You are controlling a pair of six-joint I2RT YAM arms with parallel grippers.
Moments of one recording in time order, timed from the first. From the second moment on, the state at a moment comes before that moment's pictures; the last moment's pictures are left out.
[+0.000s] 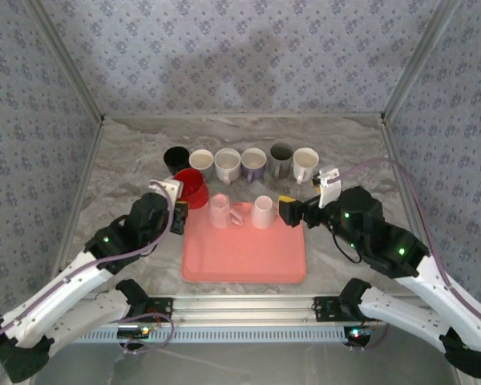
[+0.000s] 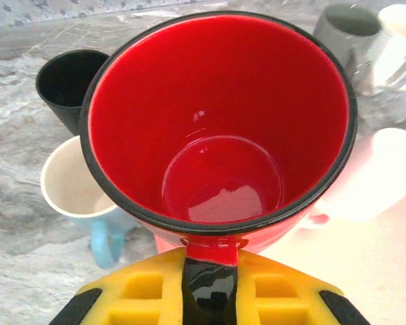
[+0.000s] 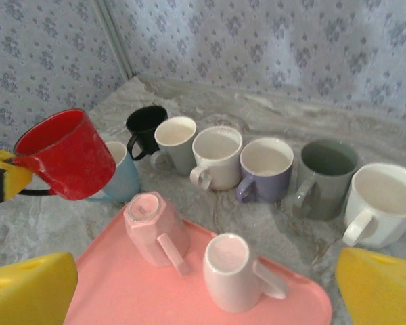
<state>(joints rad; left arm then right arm) -0.78 0.77 0.79 -0.62 -0.34 -0.30 0.85 0.72 1.00 -0.63 0.22 0.27</state>
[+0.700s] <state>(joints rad) -0.66 1.17 0.81 -0.21 -0.28 -0.16 0.90 0.60 0.84 -0.64 0.15 0.43</state>
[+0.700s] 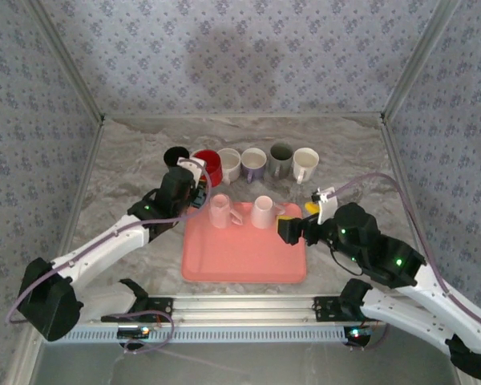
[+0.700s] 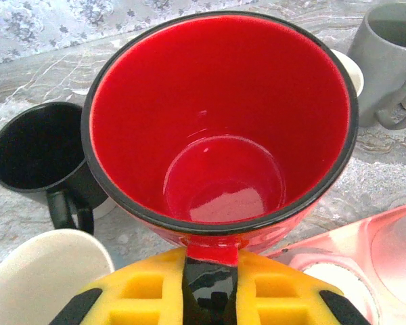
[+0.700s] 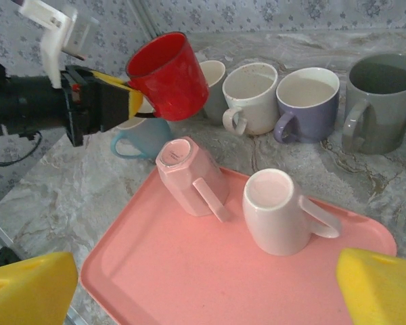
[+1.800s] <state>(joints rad) -0.65 1.29 0.68 -0.04 -0.27 -0.21 0.92 0.52 0.76 -0.64 0.14 0.44</state>
